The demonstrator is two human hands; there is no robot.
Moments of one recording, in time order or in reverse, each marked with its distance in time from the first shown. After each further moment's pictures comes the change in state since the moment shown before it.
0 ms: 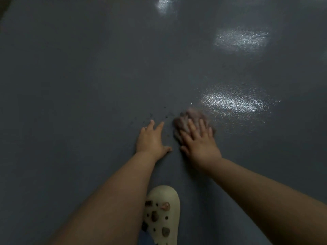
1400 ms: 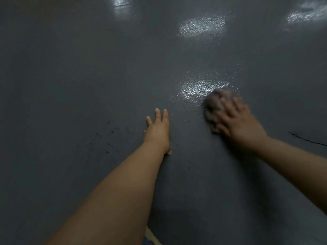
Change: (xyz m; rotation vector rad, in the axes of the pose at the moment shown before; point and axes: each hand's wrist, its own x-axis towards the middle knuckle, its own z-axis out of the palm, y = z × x) left_hand 0.013 0.171 -0.002 0.169 -0.247 0.234; right_hand -0.075 0.226 -0.038 -0.091 0.180 0.182
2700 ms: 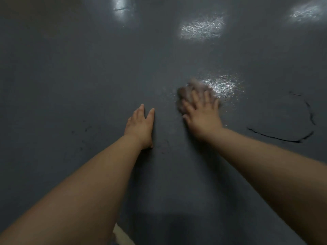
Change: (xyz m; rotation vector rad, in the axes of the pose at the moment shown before) left_hand -0.010 0.060 0.001 0.230 0.070 -0.008; right_hand 0.002 0.006 -0.016 0.127 -0.058 0.145
